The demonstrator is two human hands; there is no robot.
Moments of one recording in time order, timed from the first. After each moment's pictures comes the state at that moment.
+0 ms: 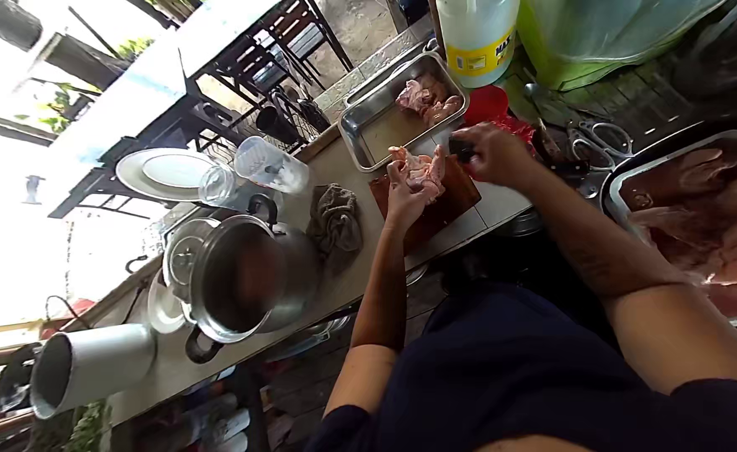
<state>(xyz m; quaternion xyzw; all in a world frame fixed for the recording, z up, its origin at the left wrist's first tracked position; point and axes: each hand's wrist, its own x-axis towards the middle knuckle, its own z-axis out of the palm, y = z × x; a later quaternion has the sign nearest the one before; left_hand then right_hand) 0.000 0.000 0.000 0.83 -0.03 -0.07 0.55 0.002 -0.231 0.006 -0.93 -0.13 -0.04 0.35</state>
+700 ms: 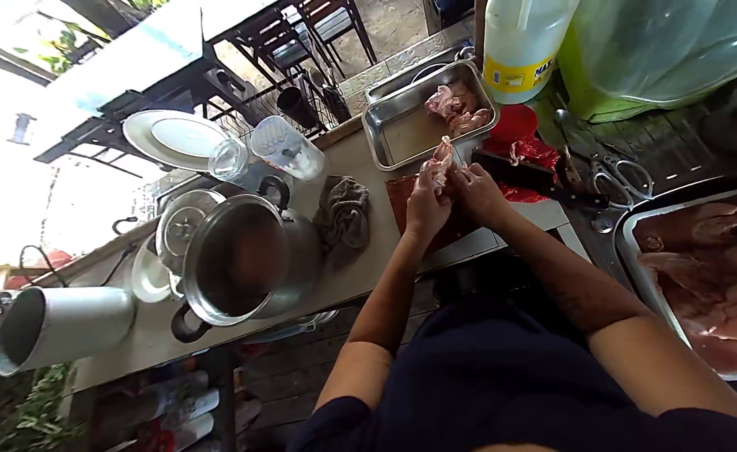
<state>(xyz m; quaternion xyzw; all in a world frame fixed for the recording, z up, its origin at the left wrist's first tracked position) -0.007 -0.015 0.008 0.94 -0.06 0.01 0.32 0.008 -0.162 -0.035 -0.92 -0.24 -0.12 0.30</state>
